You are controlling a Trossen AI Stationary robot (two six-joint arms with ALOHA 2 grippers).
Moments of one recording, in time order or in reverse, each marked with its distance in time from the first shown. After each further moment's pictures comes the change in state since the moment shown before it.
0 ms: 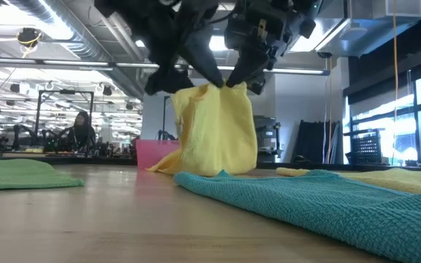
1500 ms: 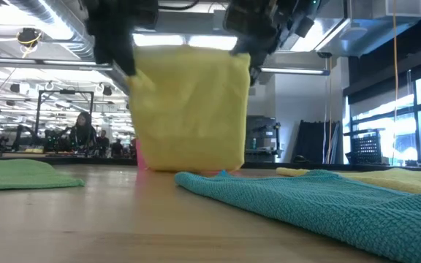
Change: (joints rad) left arm 0.020 -0.307 0.001 -0.576 0.100 0.177; right arm 0.019 0.000 0.022 0.009 -0.300 -0.029
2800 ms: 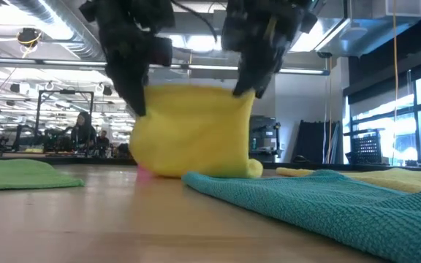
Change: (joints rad) left arm 0.181 0.141 -0.064 0.118 0.142 0.344; right arm 0.103 0.059 0.002 -0.095 0.313 -0.004
